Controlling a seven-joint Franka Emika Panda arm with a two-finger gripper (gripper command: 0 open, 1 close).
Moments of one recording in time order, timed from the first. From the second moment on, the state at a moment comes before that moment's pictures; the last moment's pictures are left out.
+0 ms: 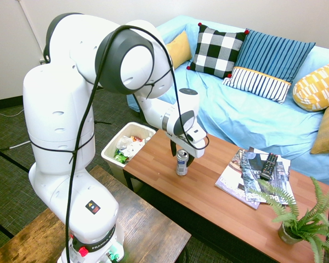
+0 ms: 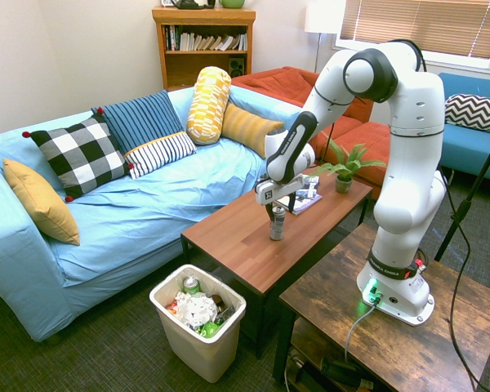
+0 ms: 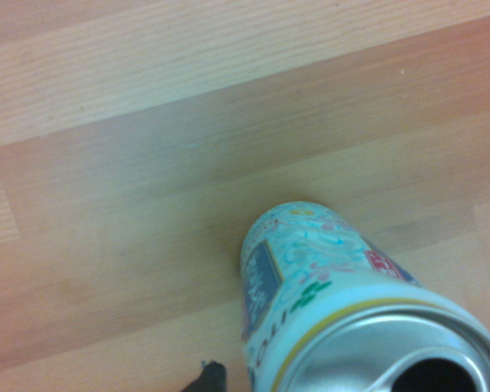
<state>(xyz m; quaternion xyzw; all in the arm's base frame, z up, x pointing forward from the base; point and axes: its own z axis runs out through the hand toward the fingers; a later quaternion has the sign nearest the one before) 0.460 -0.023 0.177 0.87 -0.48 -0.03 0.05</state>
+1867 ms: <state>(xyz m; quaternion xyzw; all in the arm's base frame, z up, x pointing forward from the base) 0.469 -0.028 0.165 0.87 -0.49 -0.03 0.04</state>
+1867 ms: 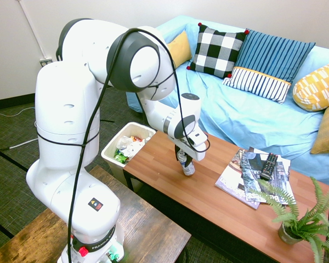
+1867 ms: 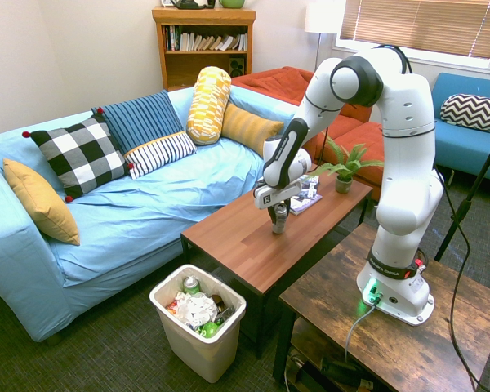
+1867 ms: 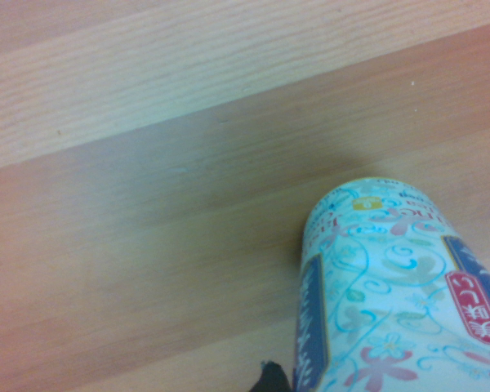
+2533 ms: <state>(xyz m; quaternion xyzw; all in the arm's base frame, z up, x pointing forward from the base) 0.435 0.249 0.295 0.94 -0.35 0.04 0.05</state>
